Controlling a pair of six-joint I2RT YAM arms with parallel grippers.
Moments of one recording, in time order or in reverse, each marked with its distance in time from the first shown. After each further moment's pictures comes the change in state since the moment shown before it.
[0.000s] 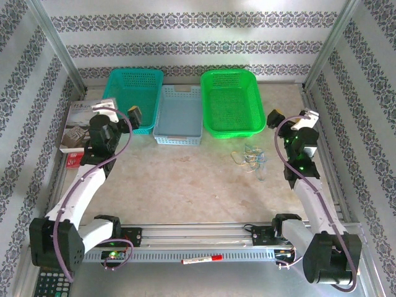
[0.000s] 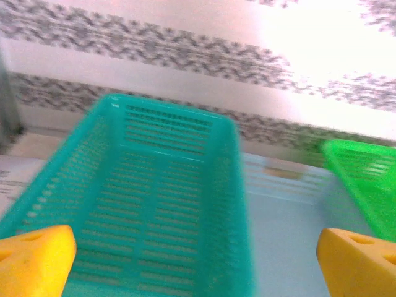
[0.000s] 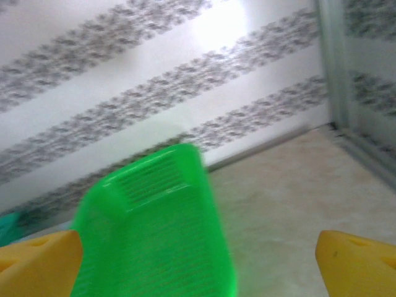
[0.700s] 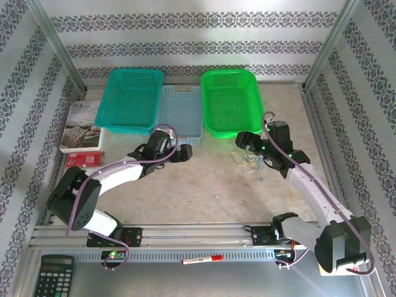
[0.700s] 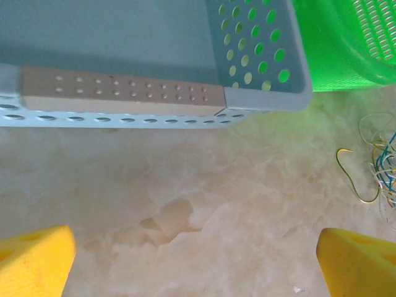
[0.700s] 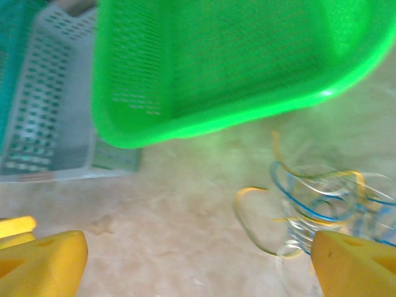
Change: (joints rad) left arm -0.439 0.420 -0.029 -0.045 0.121 -0.338; right arm 0.265 0.125 0.187 -0.698 -0.112 0.091
